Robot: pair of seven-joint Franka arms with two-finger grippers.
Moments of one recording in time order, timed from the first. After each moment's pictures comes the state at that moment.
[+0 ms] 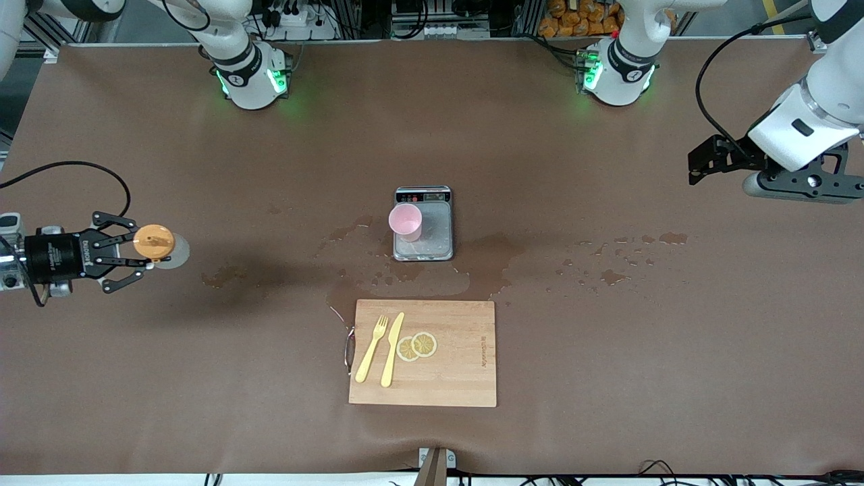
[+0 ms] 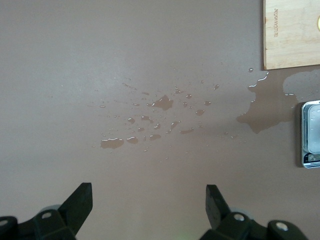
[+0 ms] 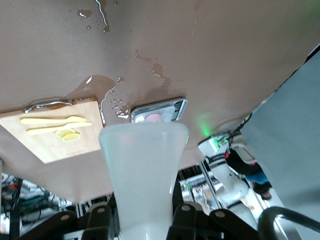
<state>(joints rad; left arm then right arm) -0.13 -0.01 -0.03 -1.62 0.00 1.60 -0.02 -0.31 0.61 0.00 -1.29 0.84 1.22 1.29</state>
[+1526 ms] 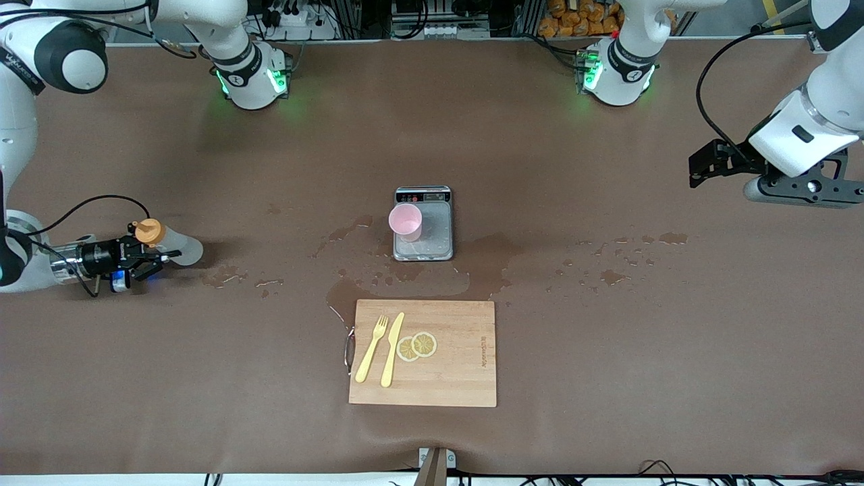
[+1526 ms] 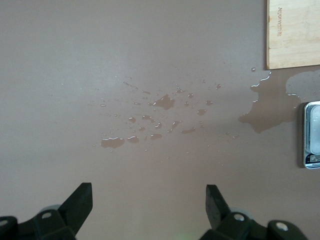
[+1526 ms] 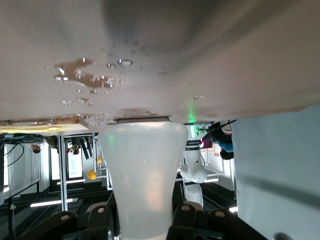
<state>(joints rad) -0.12 0.00 -0.03 -1.62 0.00 1.60 -0.02 -0.56 1.00 0.00 -1.35 0.81 1.18 0.60</state>
